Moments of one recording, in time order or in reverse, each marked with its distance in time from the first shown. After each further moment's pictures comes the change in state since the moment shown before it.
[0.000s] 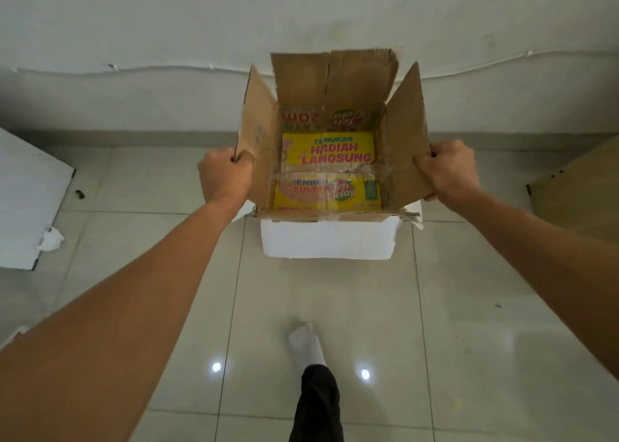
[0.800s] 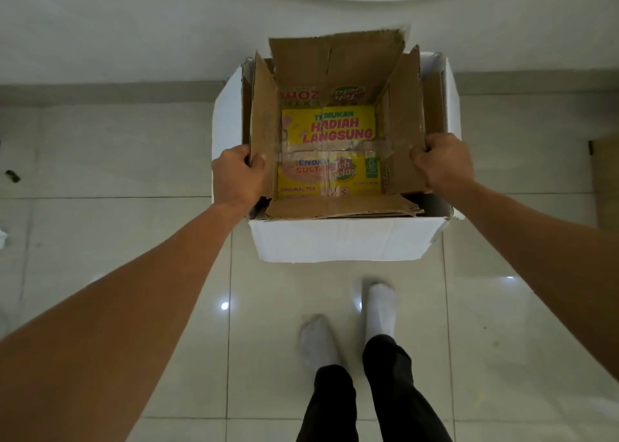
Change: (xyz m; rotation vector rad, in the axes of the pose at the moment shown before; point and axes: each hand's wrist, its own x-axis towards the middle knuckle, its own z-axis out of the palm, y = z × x) left_hand 0.093 -0.106 0.129 0.190 -0.282 -0.012; right_hand 0.135 0.071 0.146 -0.194 -0.118 0.087
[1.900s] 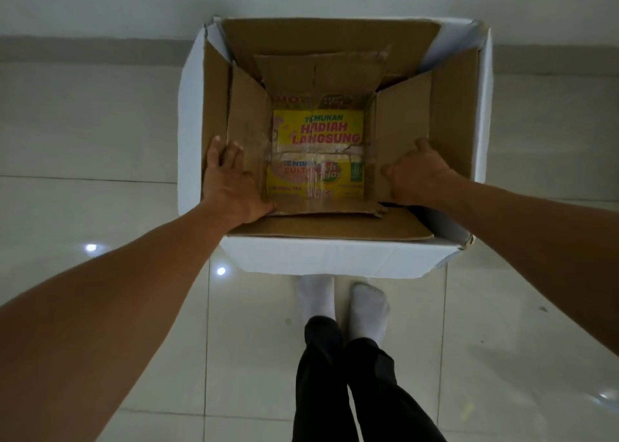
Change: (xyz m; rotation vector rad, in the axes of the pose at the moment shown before) left_hand 0.048 -0.036 0.072 1.385 -0.621 0.213; right_hand 0.074 0.014 0.065 -1.365 -0.623 -0.640
